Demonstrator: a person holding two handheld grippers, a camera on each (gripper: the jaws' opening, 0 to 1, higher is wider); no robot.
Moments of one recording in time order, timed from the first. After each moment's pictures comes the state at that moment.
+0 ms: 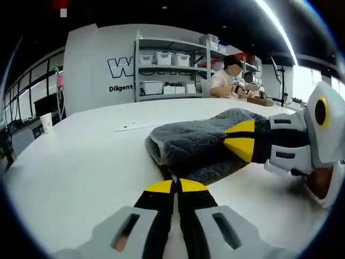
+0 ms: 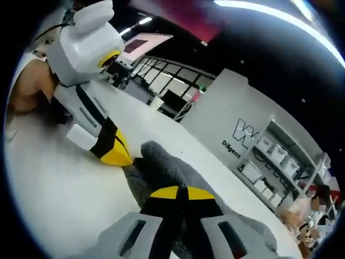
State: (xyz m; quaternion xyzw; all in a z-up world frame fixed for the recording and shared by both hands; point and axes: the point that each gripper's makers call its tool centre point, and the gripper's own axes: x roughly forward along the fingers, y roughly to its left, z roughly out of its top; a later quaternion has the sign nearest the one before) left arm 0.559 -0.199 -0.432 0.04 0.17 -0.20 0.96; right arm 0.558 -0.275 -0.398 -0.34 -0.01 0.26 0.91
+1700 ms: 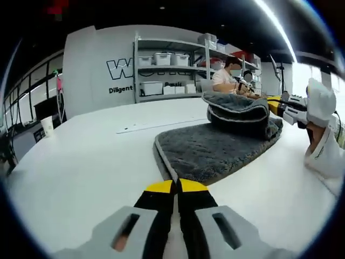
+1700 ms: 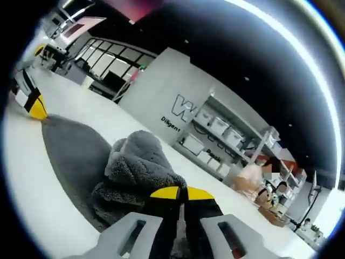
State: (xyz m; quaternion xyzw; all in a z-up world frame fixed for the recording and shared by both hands) left arm 0.558 -0.197 -0.430 0.05 0.17 -0.20 0.96; right arm 0.580 -0.476 -0.352 -0.31 0.00 0.00 0.95
